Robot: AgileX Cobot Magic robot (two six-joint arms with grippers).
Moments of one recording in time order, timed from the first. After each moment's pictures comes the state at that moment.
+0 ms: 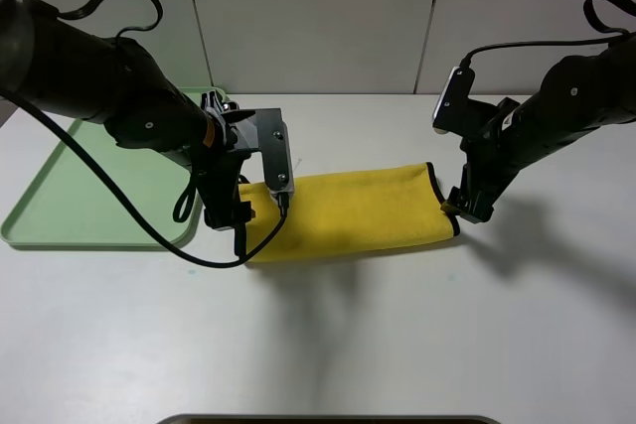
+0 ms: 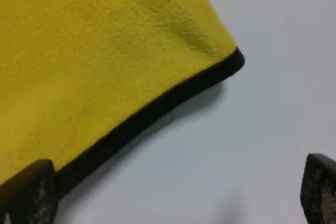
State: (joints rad) left arm -0.62 1.84 -0.96 0.52 0.14 0.46; right arm 0.27 1.79 -0.85 0.02 0.18 -0.96
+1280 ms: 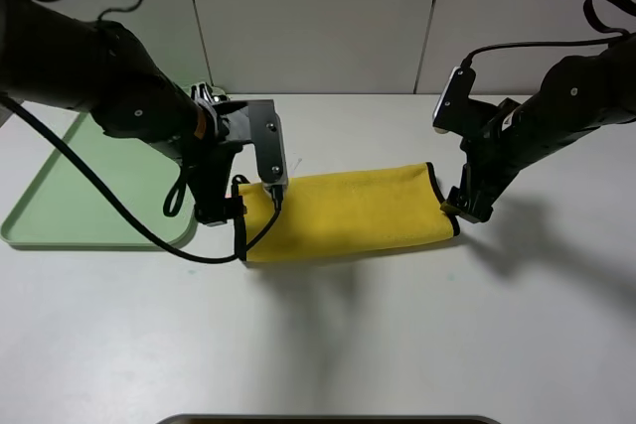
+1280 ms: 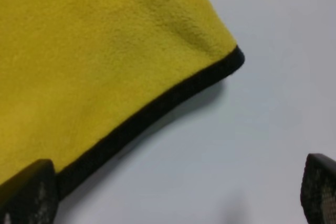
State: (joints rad) left arm -0.62 1.77 -0.96 0.51 0.24 0.45; right arm 0.27 1.79 -0.85 0.02 0.19 -0.94
